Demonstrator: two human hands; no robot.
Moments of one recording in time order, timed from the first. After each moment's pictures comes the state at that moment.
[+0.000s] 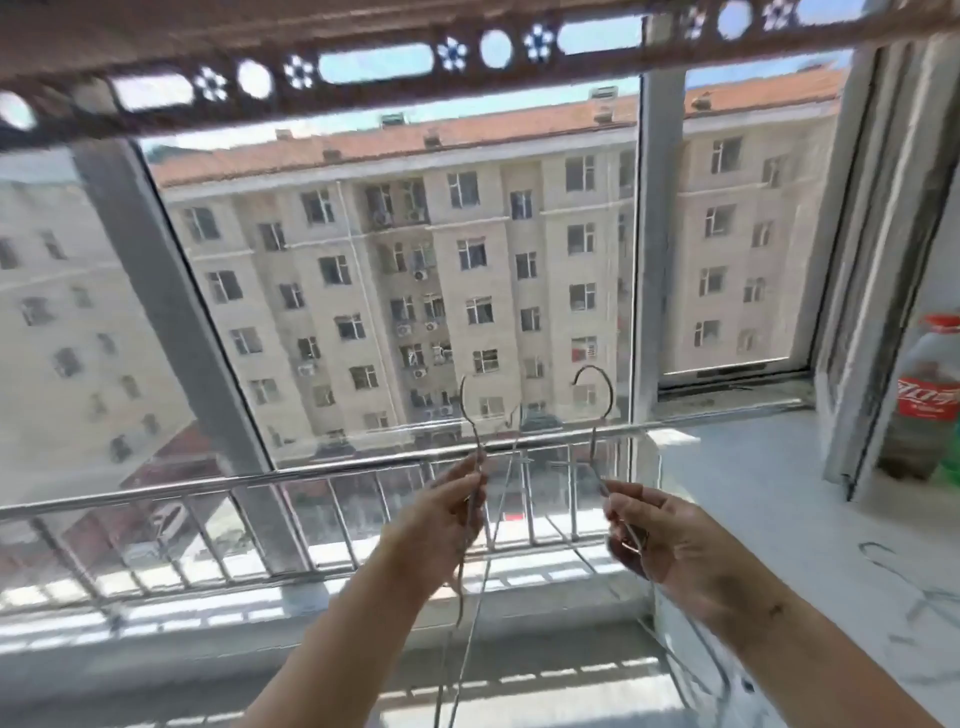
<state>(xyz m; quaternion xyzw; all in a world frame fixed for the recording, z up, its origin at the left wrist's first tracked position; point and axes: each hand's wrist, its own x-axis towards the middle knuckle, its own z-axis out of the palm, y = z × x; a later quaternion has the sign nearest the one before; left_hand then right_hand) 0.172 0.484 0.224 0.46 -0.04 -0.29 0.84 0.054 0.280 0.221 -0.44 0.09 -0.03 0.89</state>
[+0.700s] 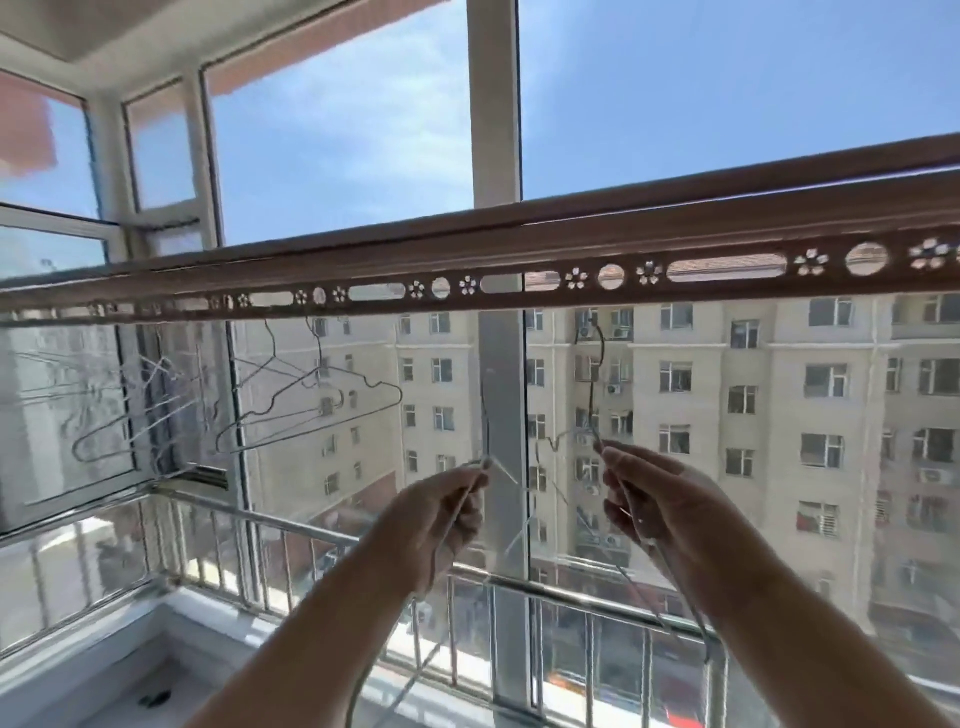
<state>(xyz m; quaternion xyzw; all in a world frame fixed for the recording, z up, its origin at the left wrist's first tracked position) 0.253 0.873 0.374 0.51 -0.04 -0.04 0.86 0.221 0.657 0.394 -0.54 -0.15 0.00 0.83</state>
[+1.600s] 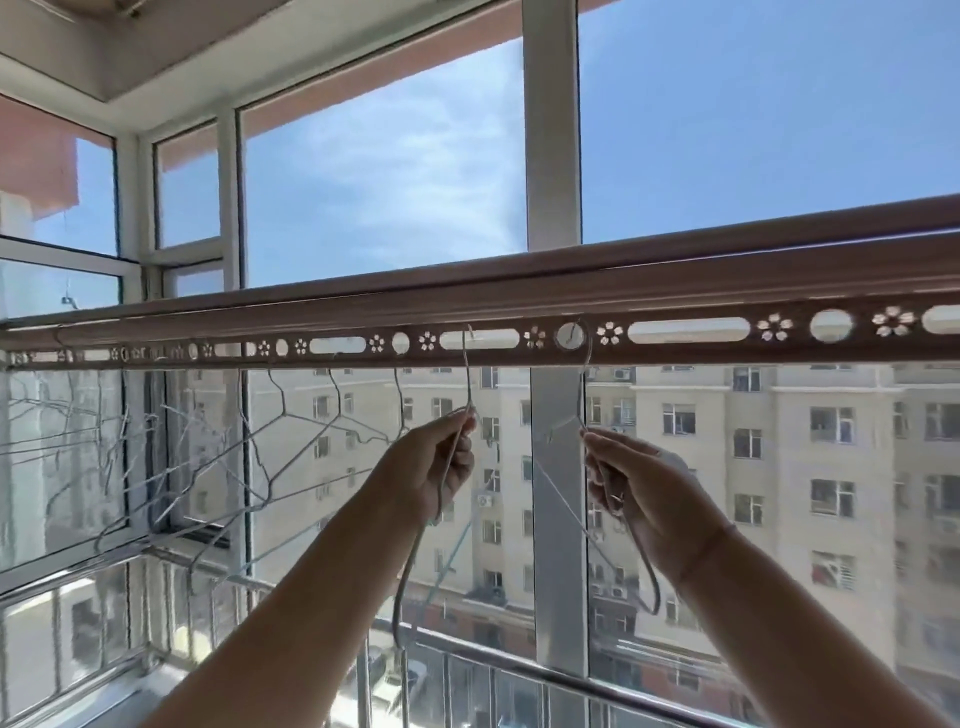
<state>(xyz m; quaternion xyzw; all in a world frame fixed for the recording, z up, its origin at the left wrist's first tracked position) 0.388 1.018 0.463 0.44 -0.10 0.02 0.89 0.364 0.819 0.443 -0.55 -0.15 -0.07 0.82</state>
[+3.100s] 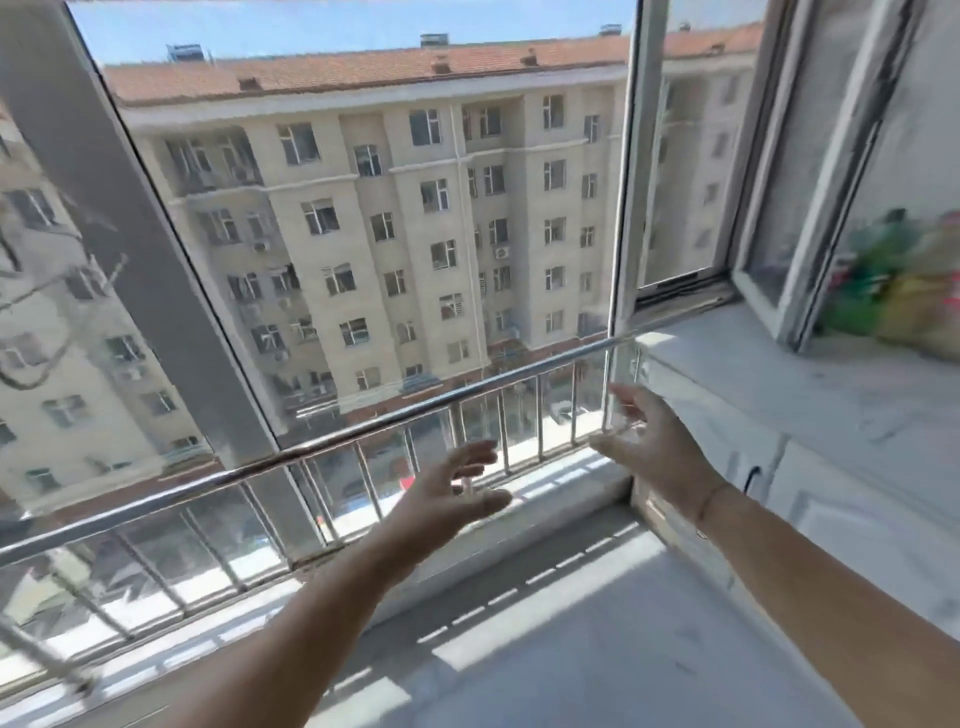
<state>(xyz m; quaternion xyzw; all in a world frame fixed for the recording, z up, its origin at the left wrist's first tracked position) 0.297 0.791 0.188 0.72 -0.42 -0.26 0.49 0.154 0.579 0.190 -0.80 0.22 -0.31 0.46</state>
